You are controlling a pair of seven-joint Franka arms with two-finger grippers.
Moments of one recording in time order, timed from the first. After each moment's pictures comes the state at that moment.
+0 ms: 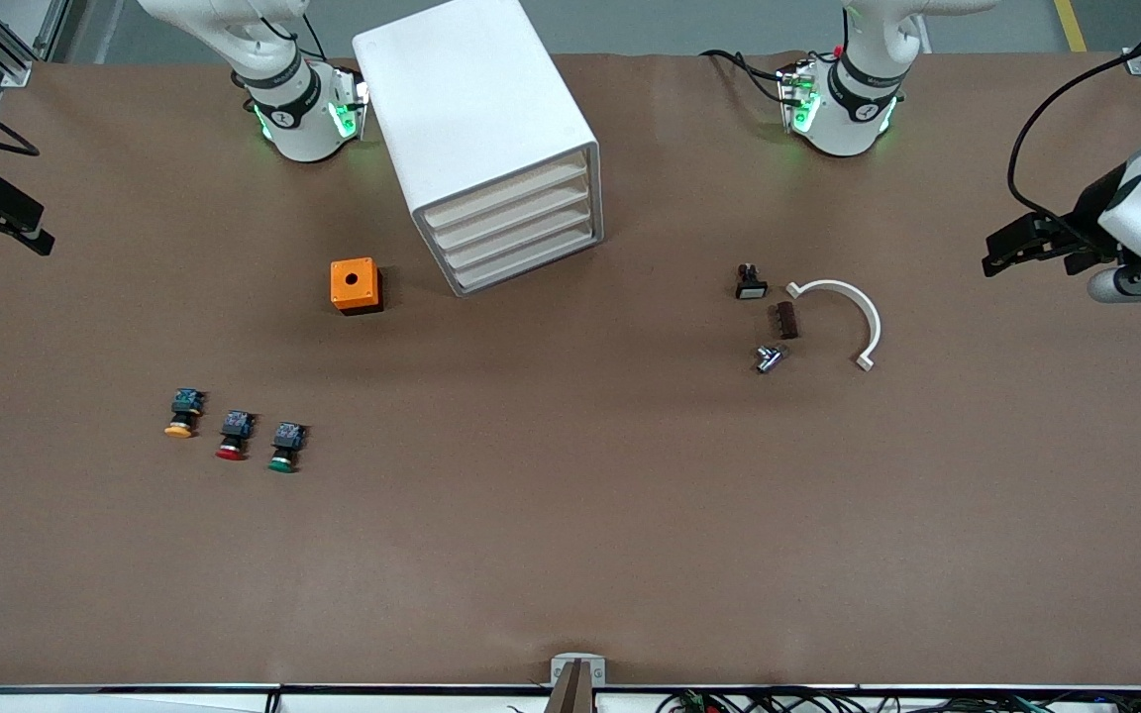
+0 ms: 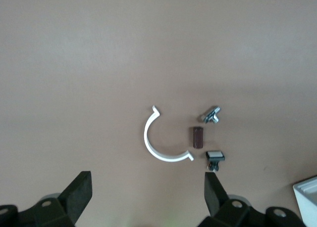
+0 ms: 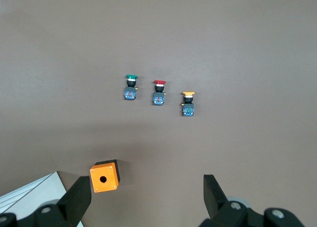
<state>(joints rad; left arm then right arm) -0.05 -0.03 0.00 -1.68 -0.04 1.62 -0.06 0.01 -0.06 -0.06 -1.55 -0.01 1.55 -0.03</state>
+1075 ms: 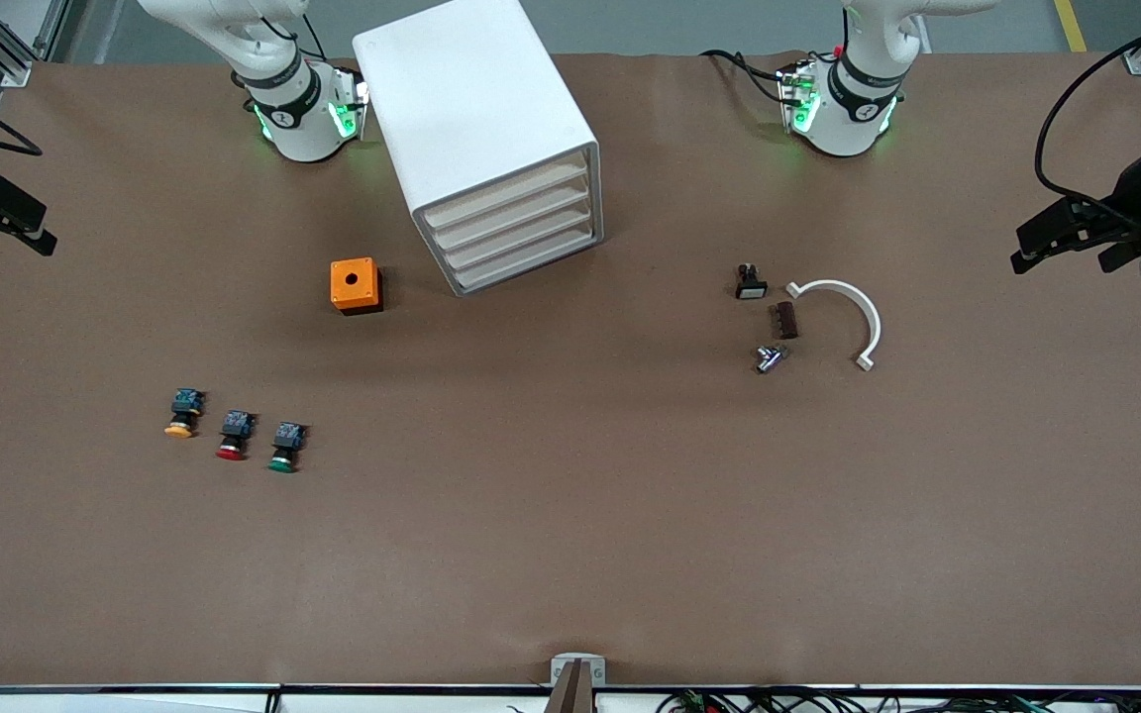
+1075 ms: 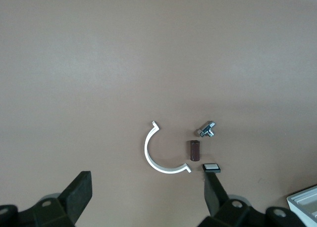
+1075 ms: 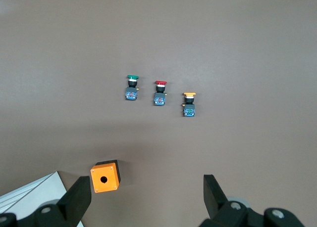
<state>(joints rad) -0.05 -0.03 0.00 -1.62 -0.04 1.61 -0.06 0.02 -0.06 -0.06 -1.55 -0.01 1.55 -0.03</state>
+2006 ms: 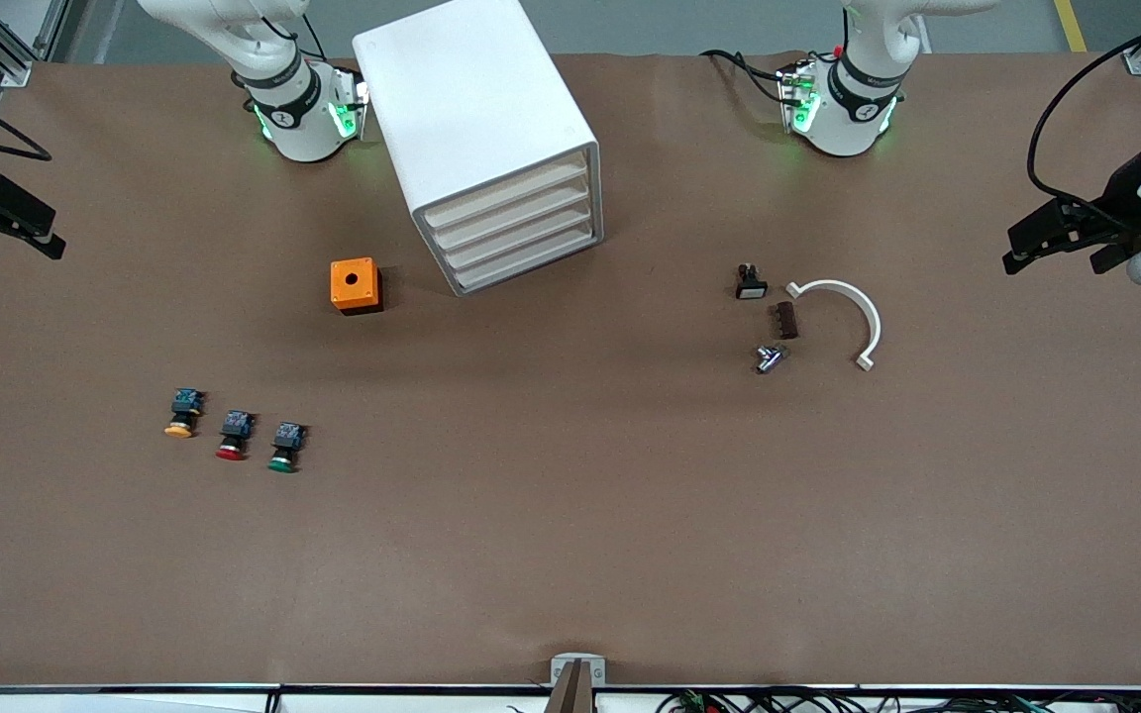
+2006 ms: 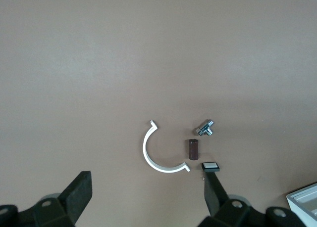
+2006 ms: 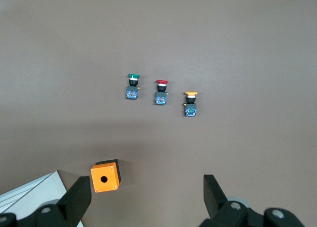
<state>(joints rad) -0.05 -0.03 0.00 -1.62 -0.04 1.61 -0.06 0.02 -0.06 -0.06 -1.56 -0.01 1.56 -0.03</state>
